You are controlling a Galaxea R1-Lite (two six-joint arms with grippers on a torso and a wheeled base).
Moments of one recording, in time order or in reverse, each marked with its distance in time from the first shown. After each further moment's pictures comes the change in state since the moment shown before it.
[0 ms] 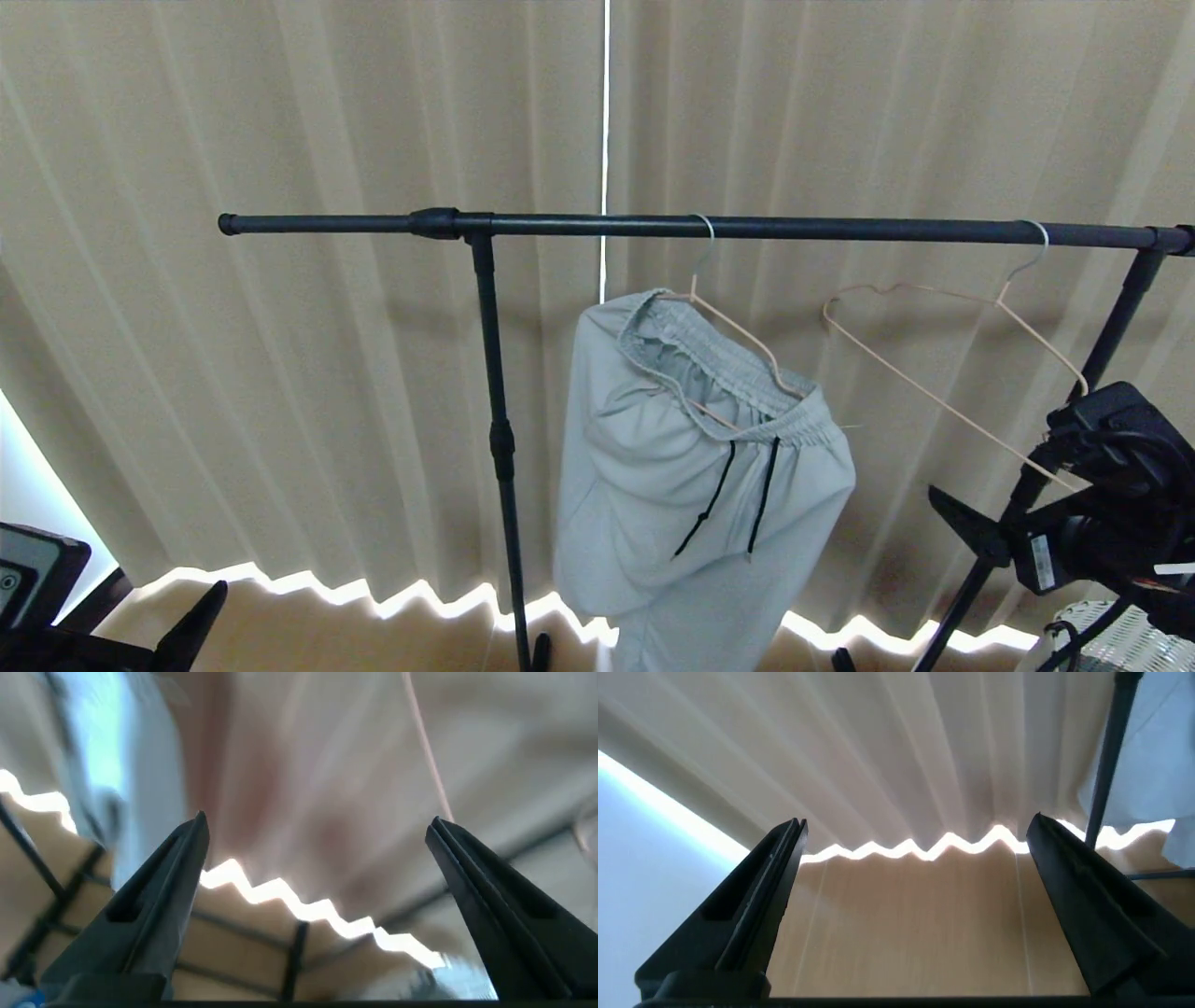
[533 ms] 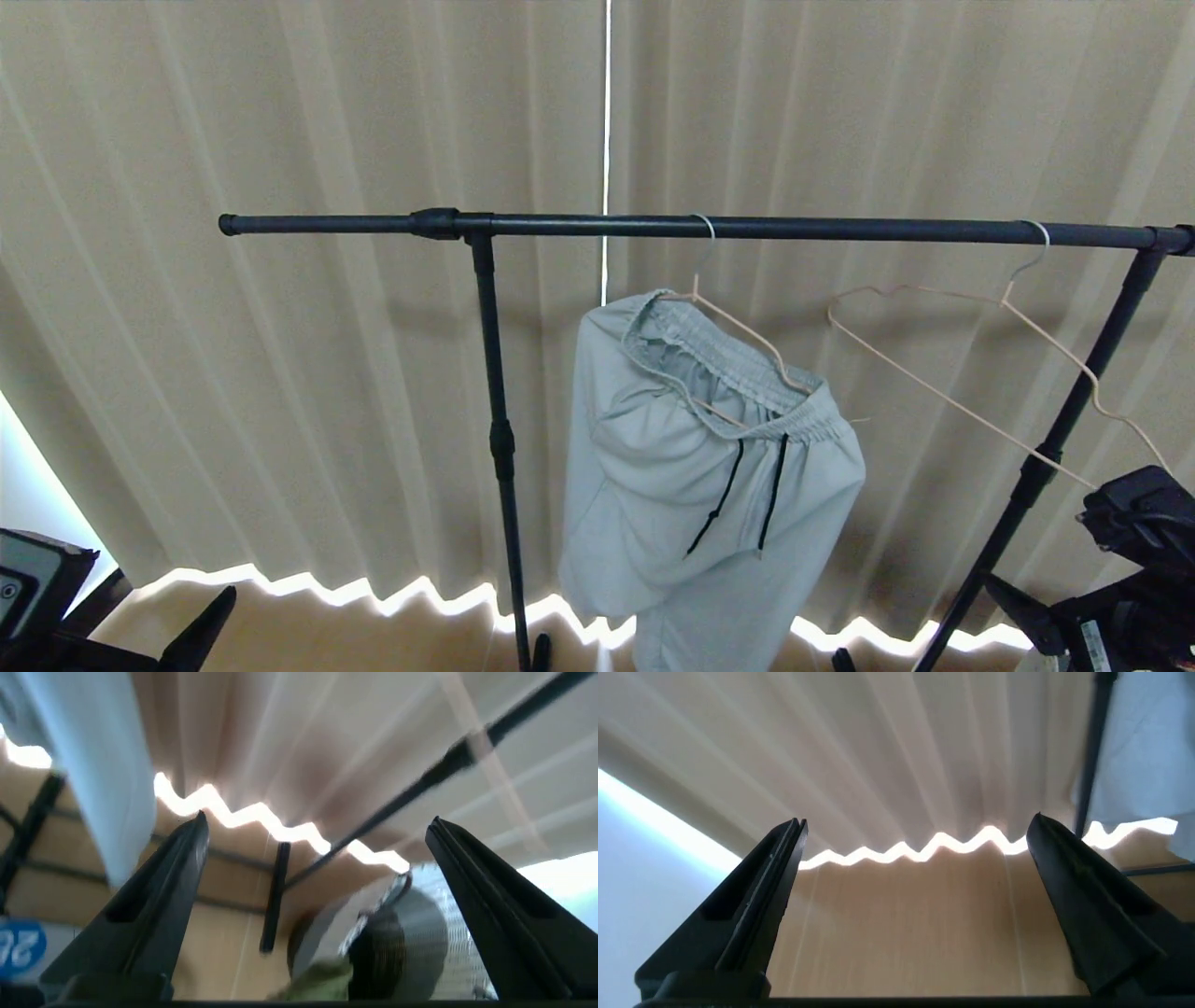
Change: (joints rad) left arm -0.003 -0.007 0.007 0.001 -0.043 -0.002; right arm -0.090 -0.083 0.138 0.096 -0.001 -0.004
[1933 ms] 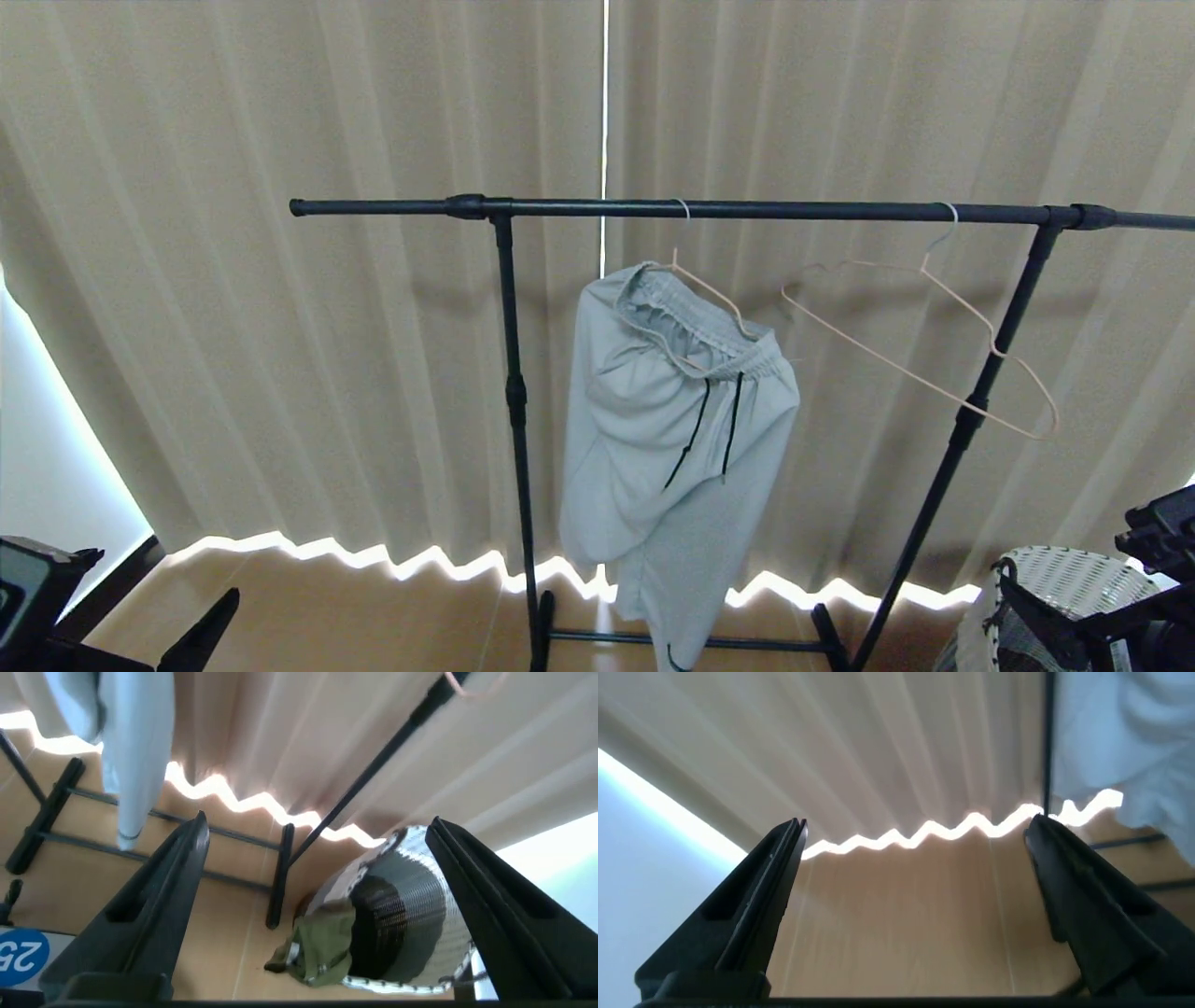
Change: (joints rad) left arm -0.005 -0.029 0.001 0.013 -0.036 0.000; right arm 0.001 -0.077 0.054 -0.045 0.011 0.004
